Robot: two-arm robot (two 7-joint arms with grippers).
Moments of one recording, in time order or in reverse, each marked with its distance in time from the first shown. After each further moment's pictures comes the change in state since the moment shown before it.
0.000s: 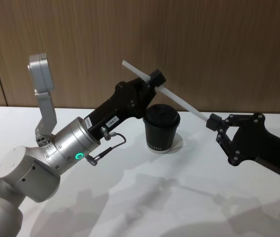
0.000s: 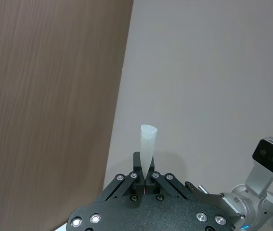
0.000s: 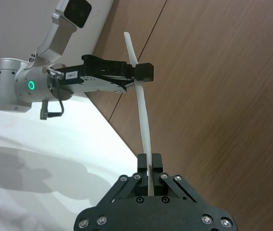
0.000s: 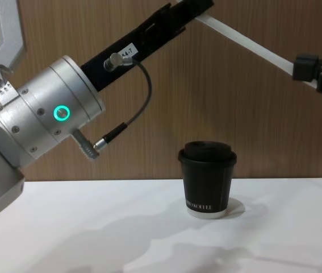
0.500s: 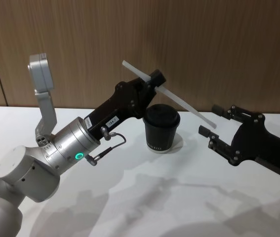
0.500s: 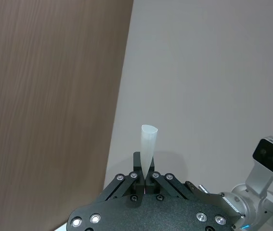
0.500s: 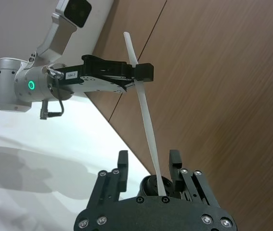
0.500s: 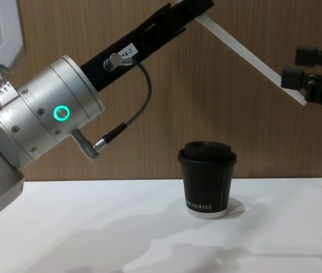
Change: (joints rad) left arm 0.000 0.002 0.001 -0.002 0.001 0.000 0.002; right arm 0.000 0.000 0.000 0.000 0.000 0.000 0.000
